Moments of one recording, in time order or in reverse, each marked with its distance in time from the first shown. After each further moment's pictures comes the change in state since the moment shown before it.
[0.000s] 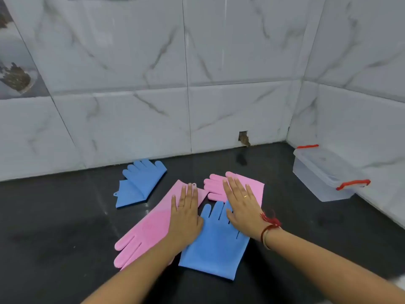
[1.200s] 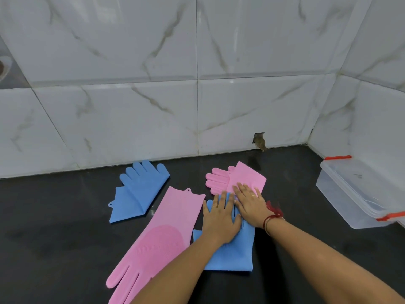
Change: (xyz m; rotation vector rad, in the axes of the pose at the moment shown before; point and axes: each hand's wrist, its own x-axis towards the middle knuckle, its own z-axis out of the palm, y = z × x) left_hand 0.094 0.049 0.041 -0.189 -0.185 0.014; right_hand 0.104 0.061 0.065 0.147 -0.334 0.124
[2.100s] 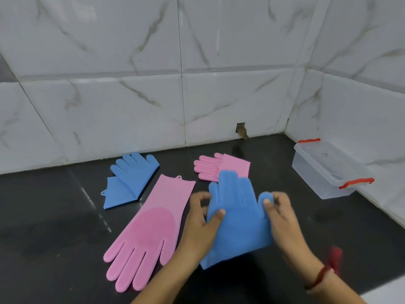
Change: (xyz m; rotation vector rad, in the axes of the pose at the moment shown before) left_hand -0.139 0.026 -0.092 -1.200 0.125 -0.084; right_hand -0.192 -0.058 -0.071 1.067 0.630 0.293
